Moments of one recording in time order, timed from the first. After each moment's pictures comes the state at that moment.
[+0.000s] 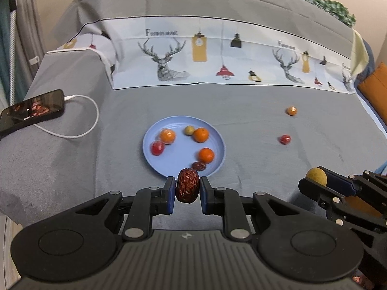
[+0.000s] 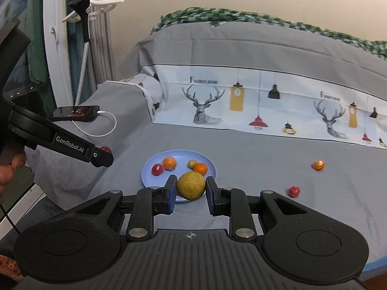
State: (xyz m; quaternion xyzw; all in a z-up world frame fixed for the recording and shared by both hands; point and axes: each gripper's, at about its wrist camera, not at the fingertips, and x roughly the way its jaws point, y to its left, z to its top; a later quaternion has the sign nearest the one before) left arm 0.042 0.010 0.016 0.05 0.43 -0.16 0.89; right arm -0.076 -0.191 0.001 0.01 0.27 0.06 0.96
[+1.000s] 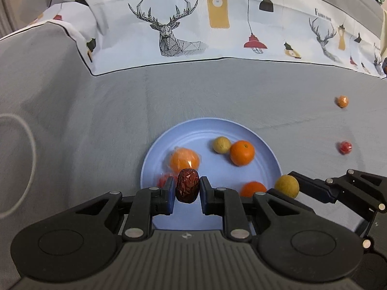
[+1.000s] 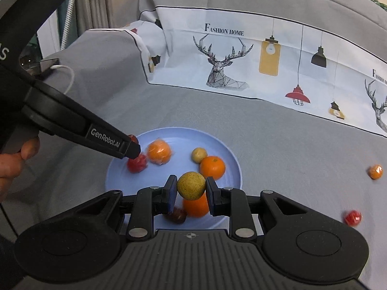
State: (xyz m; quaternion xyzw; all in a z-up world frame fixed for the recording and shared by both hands) left arm 0.229 -0.026 -0.101 0.09 0.48 -0.15 0.86; right arm 0.127 -0.168 -0.109 -0.02 0.35 0.10 0.93
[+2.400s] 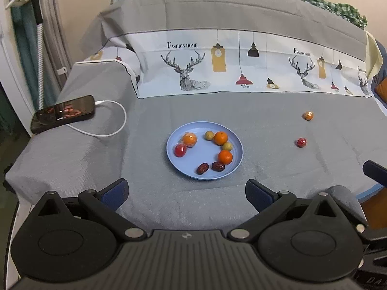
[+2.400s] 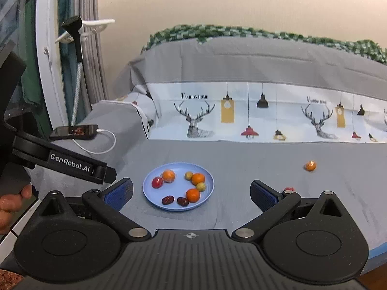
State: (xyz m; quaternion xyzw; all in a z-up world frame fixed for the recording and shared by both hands) left arm -0.008 0.009 0.032 0.08 0.39 -0.10 0.91; right arm -0.115 -0.184 0.013 0.04 0.22 0.03 0.97
